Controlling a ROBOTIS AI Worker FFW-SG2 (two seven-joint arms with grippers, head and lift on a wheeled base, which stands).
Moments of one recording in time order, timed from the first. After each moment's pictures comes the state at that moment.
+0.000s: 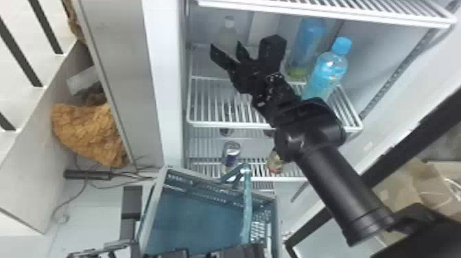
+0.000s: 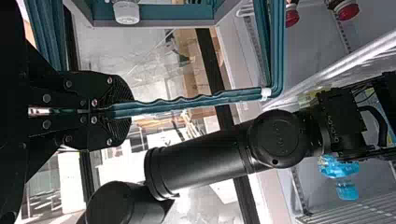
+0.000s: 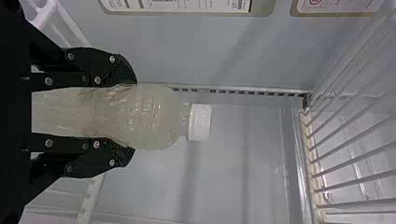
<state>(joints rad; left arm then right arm) 0.45 0.20 -0.10 -2.16 1.27 1.20 -0.22 -0.47 -0.17 0.40 -1.13 -0.26 -0.07 0.19</state>
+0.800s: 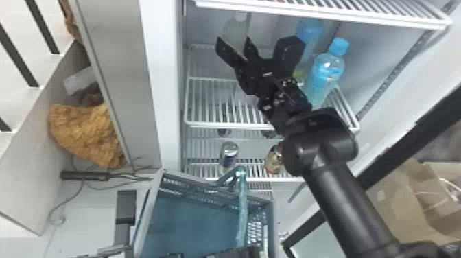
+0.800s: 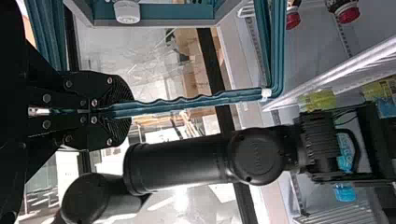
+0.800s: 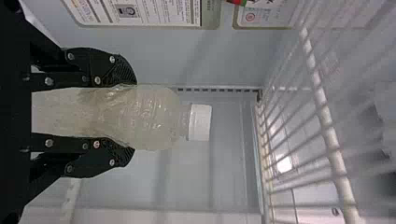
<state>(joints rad) 0.47 0.20 -0.09 -2.16 1.27 1.20 -0.23 -0.30 -0.17 0.29 -1.43 -0.24 0.01 0.19</state>
